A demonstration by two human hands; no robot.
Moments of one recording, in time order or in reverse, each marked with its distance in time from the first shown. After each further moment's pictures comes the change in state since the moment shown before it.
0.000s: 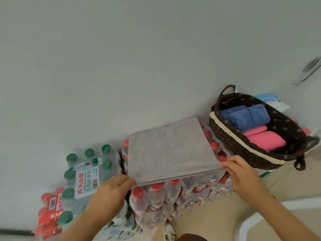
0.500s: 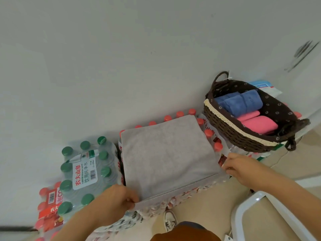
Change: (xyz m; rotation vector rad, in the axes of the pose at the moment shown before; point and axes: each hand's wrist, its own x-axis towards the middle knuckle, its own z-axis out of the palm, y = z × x) left_hand -0.012 0.017 0.000 -0.288 -0.565 -0.052; right_hand -0.005 0.023 -0.014 -0.241 -0.594 0.040
